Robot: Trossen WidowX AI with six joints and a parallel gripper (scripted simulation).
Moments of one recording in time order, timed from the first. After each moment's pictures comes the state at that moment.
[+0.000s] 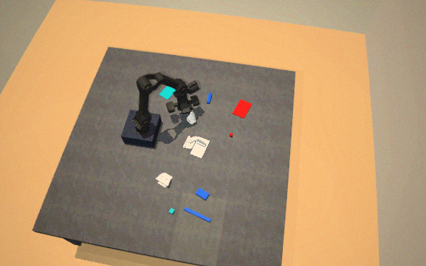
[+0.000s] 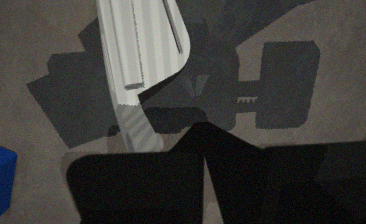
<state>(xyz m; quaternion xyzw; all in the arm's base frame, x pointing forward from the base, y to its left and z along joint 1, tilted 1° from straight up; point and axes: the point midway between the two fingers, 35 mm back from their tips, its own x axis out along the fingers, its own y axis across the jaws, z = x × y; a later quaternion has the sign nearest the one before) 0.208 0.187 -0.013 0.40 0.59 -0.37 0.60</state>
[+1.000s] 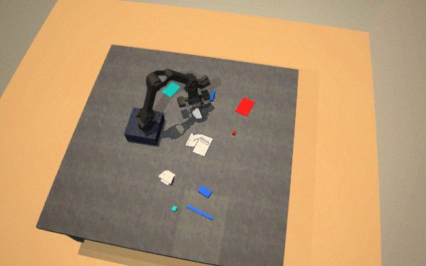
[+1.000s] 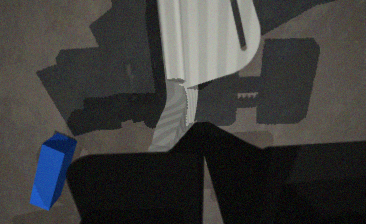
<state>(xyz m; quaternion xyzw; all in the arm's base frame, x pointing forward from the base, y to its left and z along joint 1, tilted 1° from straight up) 0.251 0.212 -0.005 0.40 0.59 -0.36 0.60</state>
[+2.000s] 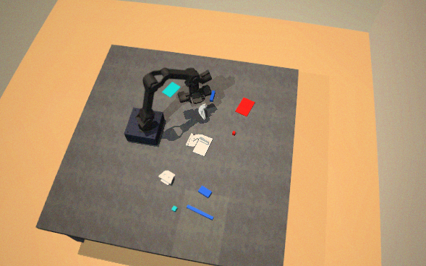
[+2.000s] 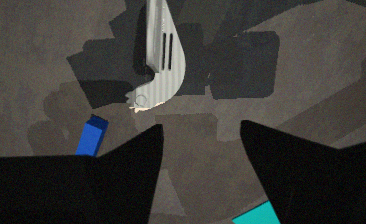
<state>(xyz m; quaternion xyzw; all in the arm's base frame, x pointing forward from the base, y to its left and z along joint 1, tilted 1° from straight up) 0.259 0.211 0.046 0.41 0.59 -0.36 0.60</state>
